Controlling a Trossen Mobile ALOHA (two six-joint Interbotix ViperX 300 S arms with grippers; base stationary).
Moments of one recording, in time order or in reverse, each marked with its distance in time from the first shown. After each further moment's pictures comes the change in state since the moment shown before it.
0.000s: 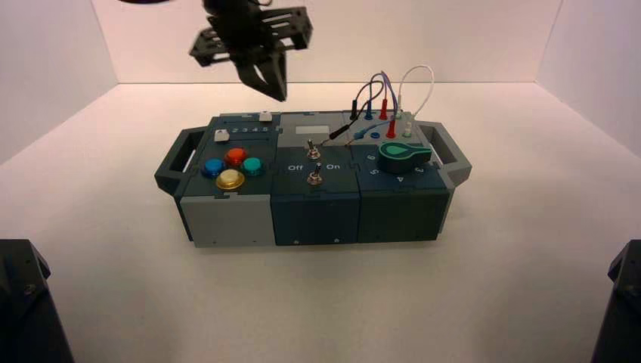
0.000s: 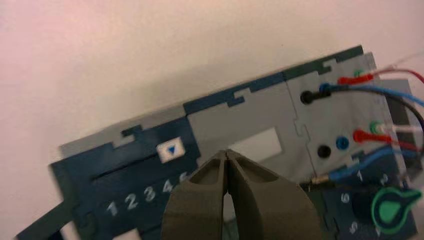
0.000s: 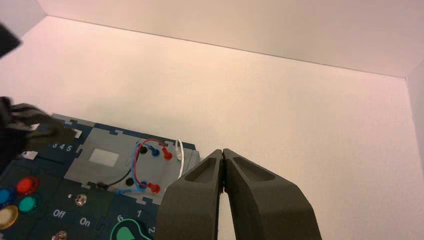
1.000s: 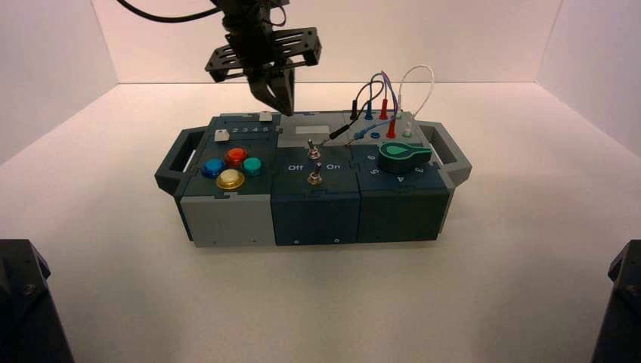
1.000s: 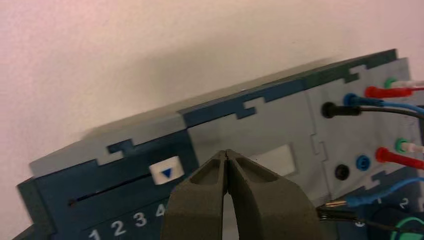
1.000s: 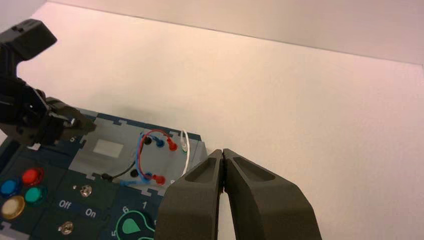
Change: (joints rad) left arm 0.018 0.124 -0.087 -0.029 0.048 -0.008; right arm 0.015 0.044 -0.014 0.014 0.029 0.005
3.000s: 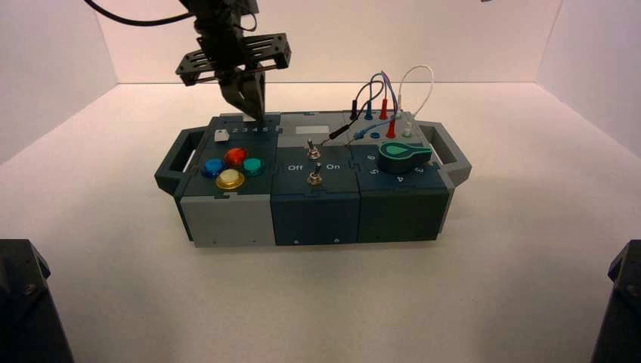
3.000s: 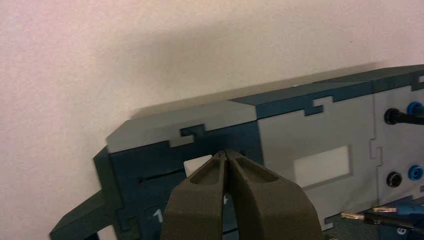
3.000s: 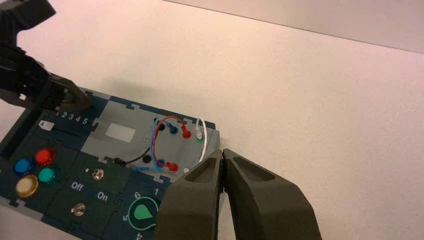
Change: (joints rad) left arm 0.109 -0.009 0.034 0.021 0.049 -0.009; right arm 0.058 0.035 -0.008 0.003 0.026 0.000
